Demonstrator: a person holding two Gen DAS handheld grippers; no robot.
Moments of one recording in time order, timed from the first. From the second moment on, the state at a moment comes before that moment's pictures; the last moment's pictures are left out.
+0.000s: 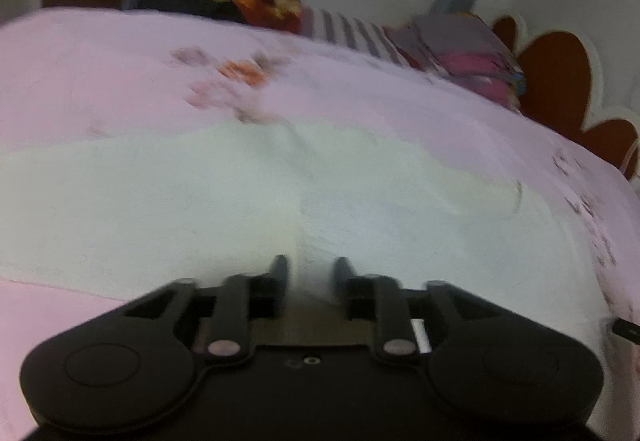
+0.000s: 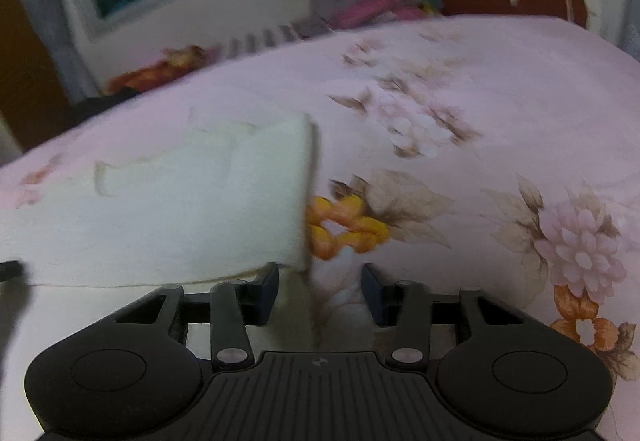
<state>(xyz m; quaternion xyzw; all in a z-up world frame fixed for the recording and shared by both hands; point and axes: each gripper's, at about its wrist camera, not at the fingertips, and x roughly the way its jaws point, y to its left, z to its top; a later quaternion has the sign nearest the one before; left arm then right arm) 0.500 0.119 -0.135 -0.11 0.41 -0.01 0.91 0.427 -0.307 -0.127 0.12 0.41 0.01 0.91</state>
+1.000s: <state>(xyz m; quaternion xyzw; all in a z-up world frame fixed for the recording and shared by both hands) 0.548 0.056 -0.146 -0.02 0.40 -0.02 0.92 0.559 -0.262 -0.150 0.06 0.41 0.08 0.91</state>
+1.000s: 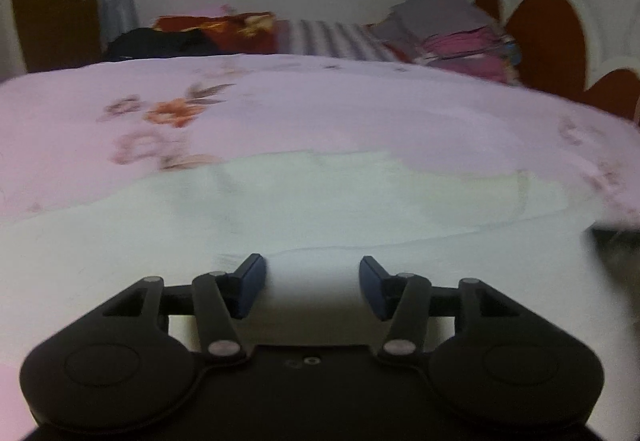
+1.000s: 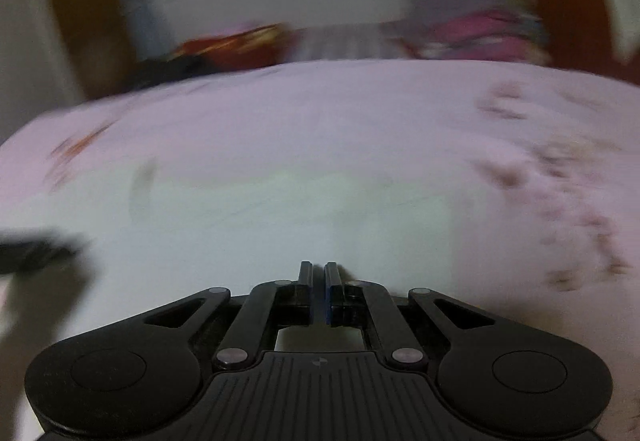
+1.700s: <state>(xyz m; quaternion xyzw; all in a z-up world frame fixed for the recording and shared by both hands) 0.527 0.044 -0.141 0.04 0.40 -0.04 0.92 0.546 -0.301 -0.147 0.05 0.45 0.04 0.89</state>
